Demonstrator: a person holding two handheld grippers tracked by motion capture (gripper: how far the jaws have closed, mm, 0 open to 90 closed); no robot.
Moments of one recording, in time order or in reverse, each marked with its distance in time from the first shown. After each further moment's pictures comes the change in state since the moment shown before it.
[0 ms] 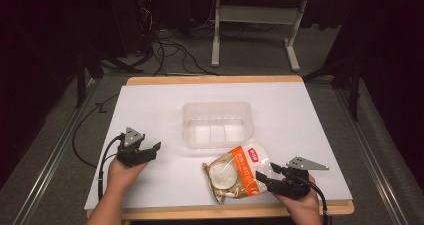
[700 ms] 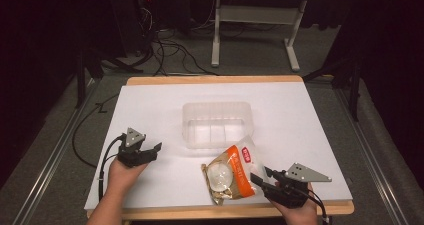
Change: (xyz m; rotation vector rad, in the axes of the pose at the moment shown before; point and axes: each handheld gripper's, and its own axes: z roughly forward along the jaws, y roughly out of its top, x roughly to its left) left arm -0.003 0.000 0.001 0.007 -0.001 0.010; right arm 0.037 0.004 -0.015 -0.136 0.087 -0.132
